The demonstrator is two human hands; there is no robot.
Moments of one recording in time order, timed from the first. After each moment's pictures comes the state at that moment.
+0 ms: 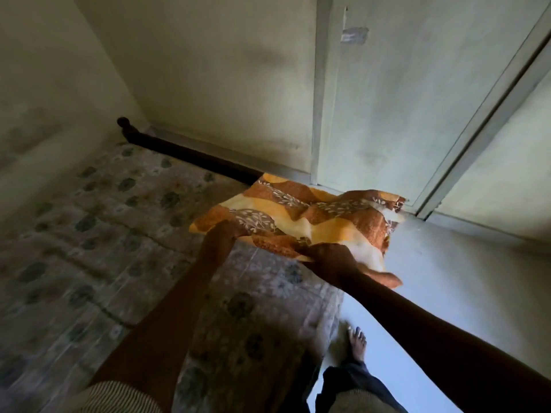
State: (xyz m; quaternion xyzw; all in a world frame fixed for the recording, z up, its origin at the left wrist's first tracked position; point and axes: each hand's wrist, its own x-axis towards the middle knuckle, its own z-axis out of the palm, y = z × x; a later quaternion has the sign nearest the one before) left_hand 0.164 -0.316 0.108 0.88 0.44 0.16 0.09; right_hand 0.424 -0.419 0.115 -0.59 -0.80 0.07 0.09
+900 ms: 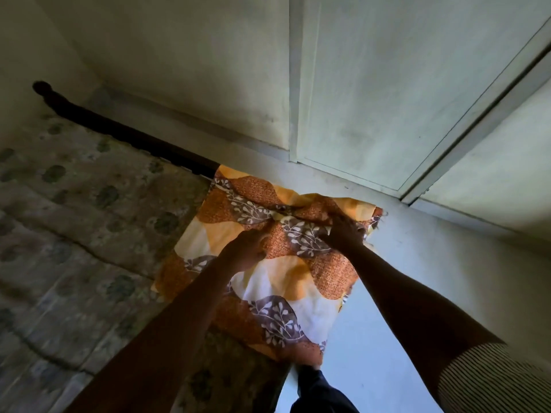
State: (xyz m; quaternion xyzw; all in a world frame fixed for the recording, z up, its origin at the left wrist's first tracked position) left_hand 0.337 -0.254 0.047 0.83 0.47 -0.09 0.28; right_hand 0.578 -0.285 0.016 -0.80 -0.54 0.27 -0.01
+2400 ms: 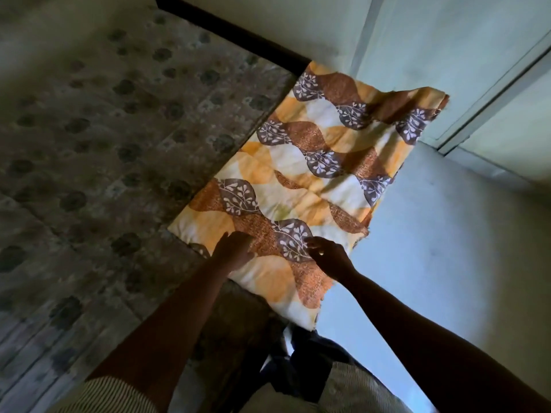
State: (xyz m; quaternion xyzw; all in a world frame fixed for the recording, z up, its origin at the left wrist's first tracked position) left_hand 0.019 -0.615 0.034 0.78 0.54 -0.21 0.22; right_hand 0.249 -0.667 0.034 -0.69 -0.58 0.42 0.12
